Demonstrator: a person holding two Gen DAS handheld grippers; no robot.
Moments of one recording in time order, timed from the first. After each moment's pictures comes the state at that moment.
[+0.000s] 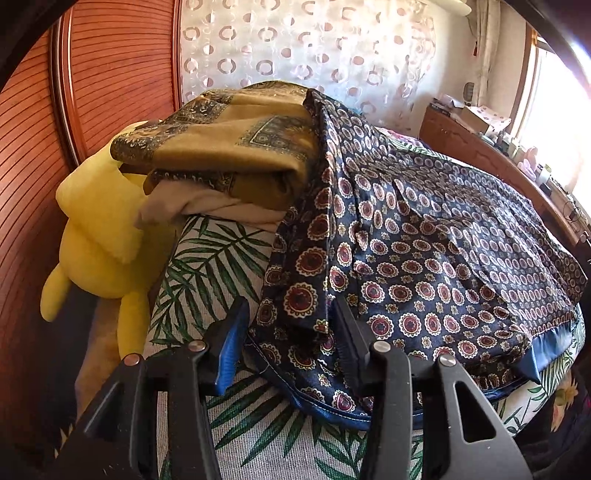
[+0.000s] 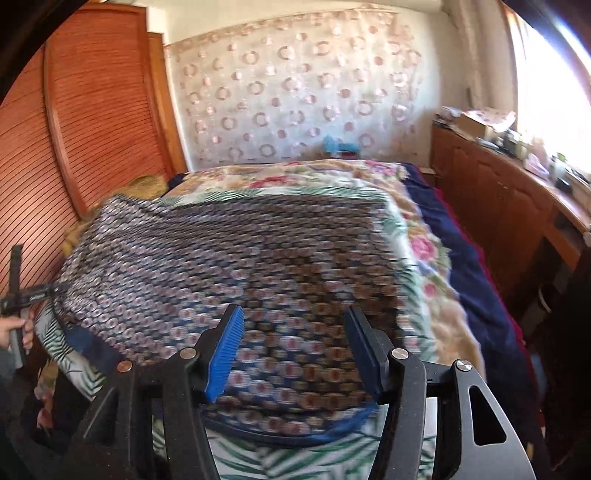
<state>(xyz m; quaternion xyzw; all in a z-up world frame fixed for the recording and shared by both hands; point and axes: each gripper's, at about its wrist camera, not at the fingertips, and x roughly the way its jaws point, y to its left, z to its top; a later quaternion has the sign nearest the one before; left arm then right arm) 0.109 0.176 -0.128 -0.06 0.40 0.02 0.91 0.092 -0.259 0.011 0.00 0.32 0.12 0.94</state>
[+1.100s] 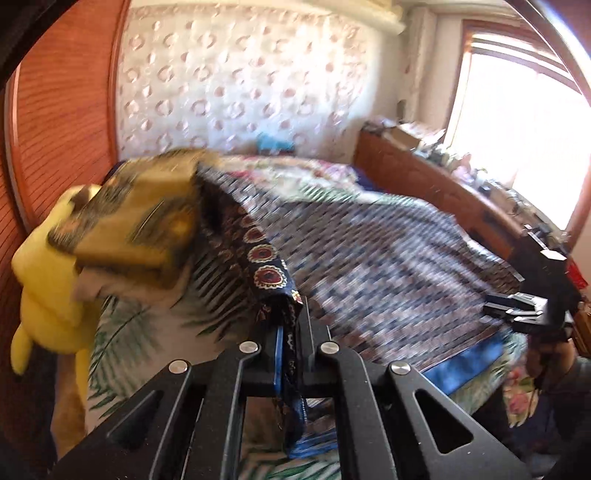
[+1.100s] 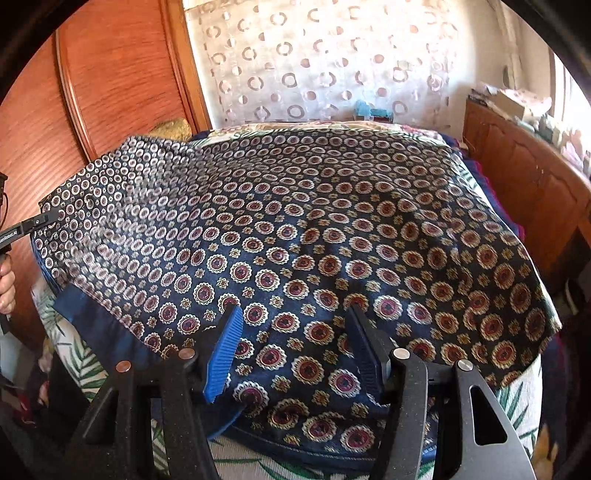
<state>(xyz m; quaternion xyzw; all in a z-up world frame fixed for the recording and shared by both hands) 0.099 0.102 -0.052 -0.05 0.32 -0.11 0.94 0.132 -0.227 -0.056 0.01 0.37 0.15 0.91</state>
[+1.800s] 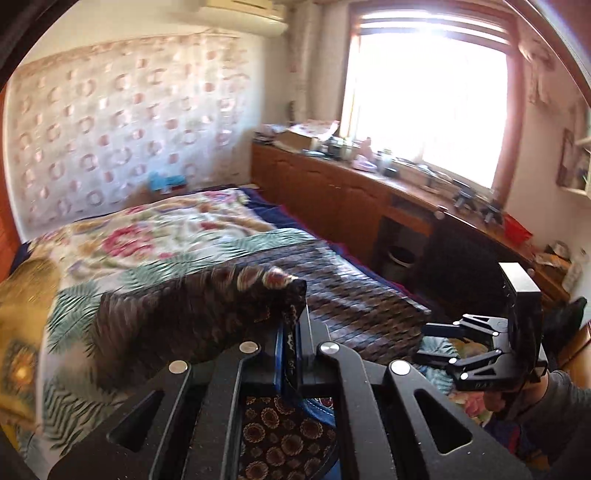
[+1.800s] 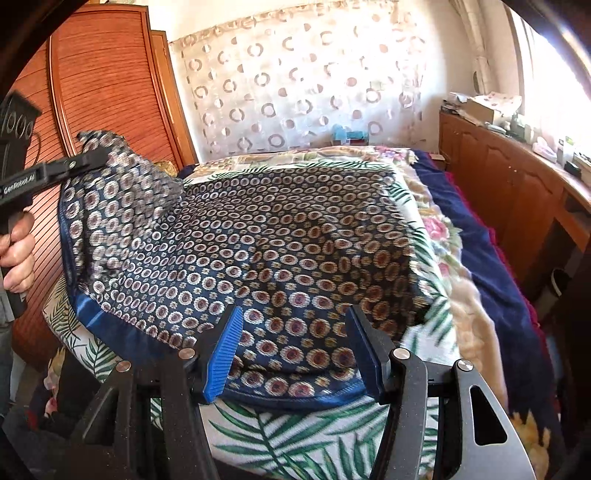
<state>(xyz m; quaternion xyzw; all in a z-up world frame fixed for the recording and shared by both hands) 0.146 -0.086 0.013 0.02 0.28 -0.29 0.92 0.067 -0.285 -0.041 0.03 0.32 0.12 0.94</state>
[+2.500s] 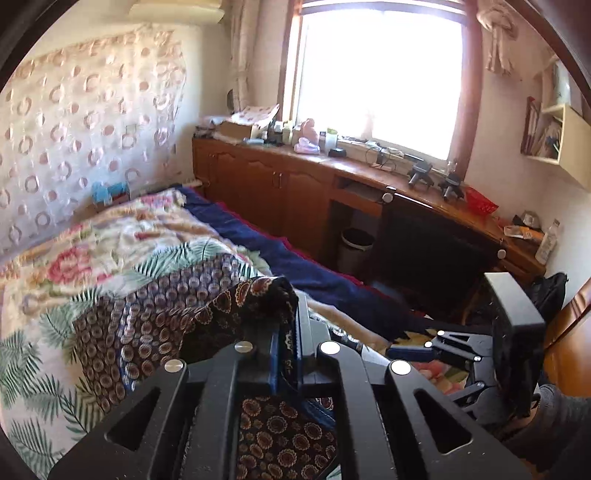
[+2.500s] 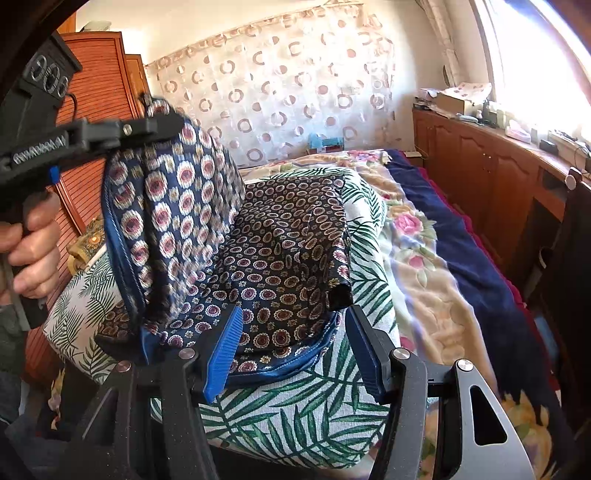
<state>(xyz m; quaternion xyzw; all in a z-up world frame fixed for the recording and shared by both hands) 0.163 -0.184 0.022 0.05 0.30 -0.37 0.88 0.035 -0.319 -0.036 0.06 0.31 0.09 0.94</state>
